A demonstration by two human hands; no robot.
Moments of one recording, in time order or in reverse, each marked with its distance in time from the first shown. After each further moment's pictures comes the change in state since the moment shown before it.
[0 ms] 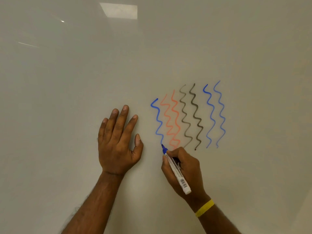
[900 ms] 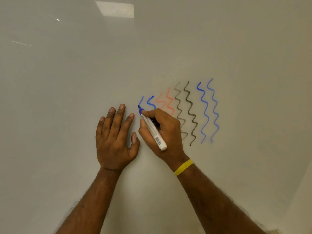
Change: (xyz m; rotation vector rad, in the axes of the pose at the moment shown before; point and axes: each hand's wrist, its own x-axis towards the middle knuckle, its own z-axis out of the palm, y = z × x) left_hand -0.005 -0.004 0.000 0.019 -0.019 0.015; right_hand 0.080 -0.043 0.028 0.097 0.034 -0.242
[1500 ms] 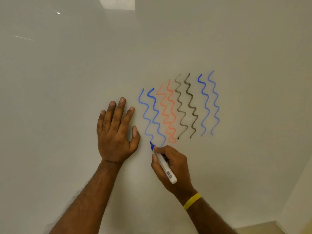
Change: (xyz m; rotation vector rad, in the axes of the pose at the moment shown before) left_hand -0.004 0.002 -0.002 0.018 -0.004 0.003; right_hand -0.114 0.011 -0.019 -0.015 -0.067 0.247
